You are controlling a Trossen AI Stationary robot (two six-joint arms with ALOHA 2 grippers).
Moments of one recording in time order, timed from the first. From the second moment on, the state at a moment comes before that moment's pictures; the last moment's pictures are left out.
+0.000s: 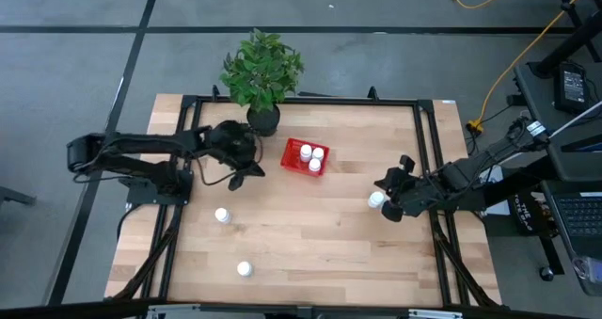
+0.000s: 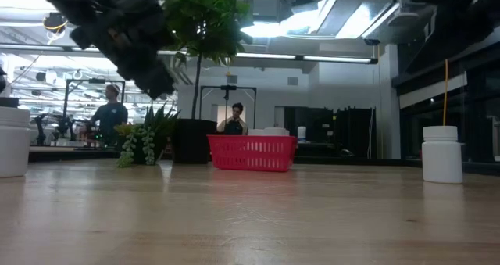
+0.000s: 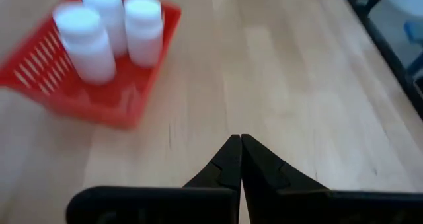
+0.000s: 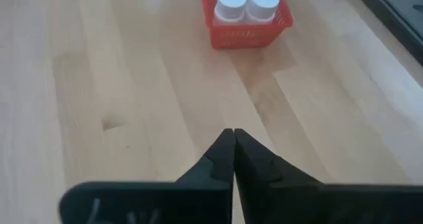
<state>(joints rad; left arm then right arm) 0.35 1.10 0.53 -0.12 0.49 0.07 0.52 0.94 0.70 -0.76 0.64 0.70</state>
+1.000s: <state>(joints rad) 0.31 0.79 0.44 0.03 0.31 0.13 0.51 0.94 0.76 -0.92 0.28 0.99</state>
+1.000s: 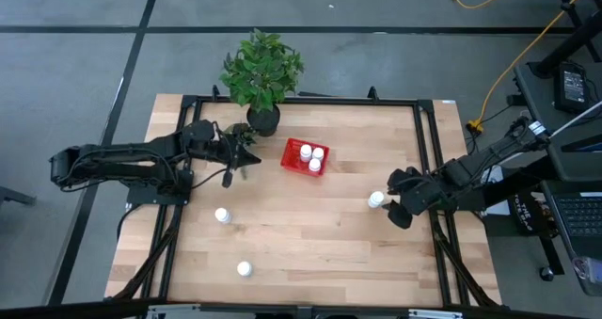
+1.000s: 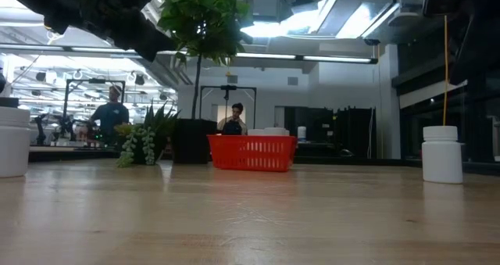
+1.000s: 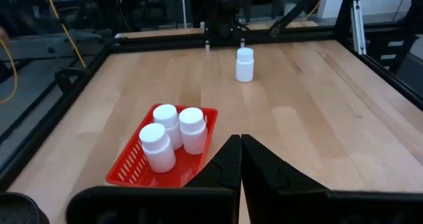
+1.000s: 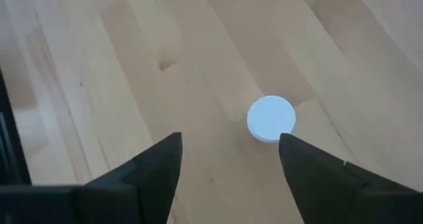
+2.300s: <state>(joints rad) 0.31 0.79 0.44 0.02 0.31 0.13 0.51 1.19 0.76 -0.89 0.43 1.15</state>
